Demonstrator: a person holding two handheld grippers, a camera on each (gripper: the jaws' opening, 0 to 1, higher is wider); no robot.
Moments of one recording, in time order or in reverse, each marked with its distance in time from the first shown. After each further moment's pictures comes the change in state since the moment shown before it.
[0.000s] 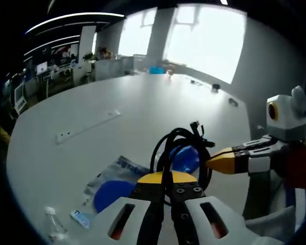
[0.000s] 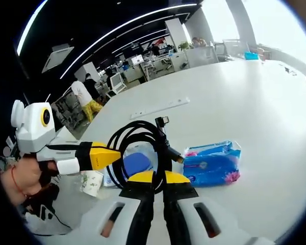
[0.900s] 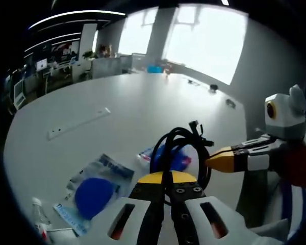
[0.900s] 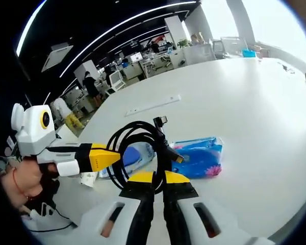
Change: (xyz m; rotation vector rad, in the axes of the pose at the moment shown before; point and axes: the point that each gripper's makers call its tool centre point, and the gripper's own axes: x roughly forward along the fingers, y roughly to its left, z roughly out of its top) left arm 0.015 -0.042 -0.006 -0.032 0.005 -0.010; right arm -0.030 -0.033 -0.008 0.005 0.035 0.001
